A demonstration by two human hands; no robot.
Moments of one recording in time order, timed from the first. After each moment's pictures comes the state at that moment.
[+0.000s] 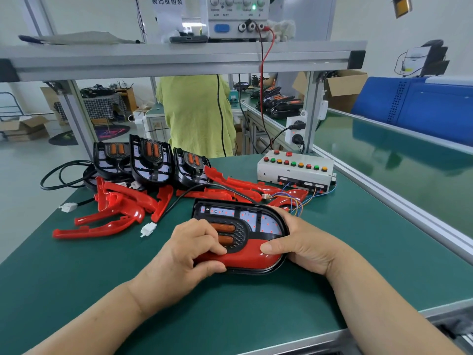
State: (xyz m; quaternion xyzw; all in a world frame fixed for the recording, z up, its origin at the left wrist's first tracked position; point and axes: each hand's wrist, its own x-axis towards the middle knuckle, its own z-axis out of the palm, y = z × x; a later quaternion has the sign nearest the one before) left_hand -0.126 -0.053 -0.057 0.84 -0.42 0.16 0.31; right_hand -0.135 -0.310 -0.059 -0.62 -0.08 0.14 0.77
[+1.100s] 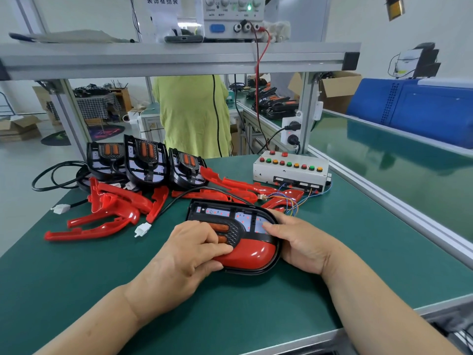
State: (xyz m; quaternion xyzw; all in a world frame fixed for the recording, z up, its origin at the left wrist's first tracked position) left_hand -0.126 -0.058 -0.056 0.83 -0.48 0.22 0.21; right_hand -0.130 -0.307 -0.063 -0.56 -0.01 0.14 0.82
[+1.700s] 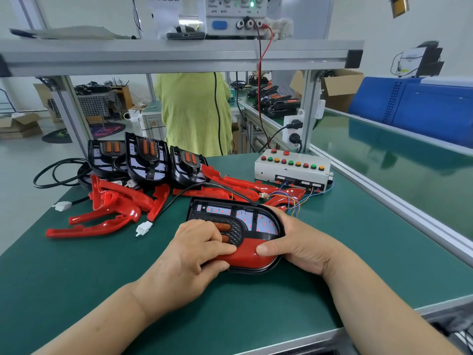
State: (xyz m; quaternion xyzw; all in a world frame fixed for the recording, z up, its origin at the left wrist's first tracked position) left_hand -0.130 -0.065 -0.058 0.83 -0.46 0.22 0.23; right_hand -0.134 -0.309 -0.063 -0.61 -0.10 0.15 0.77
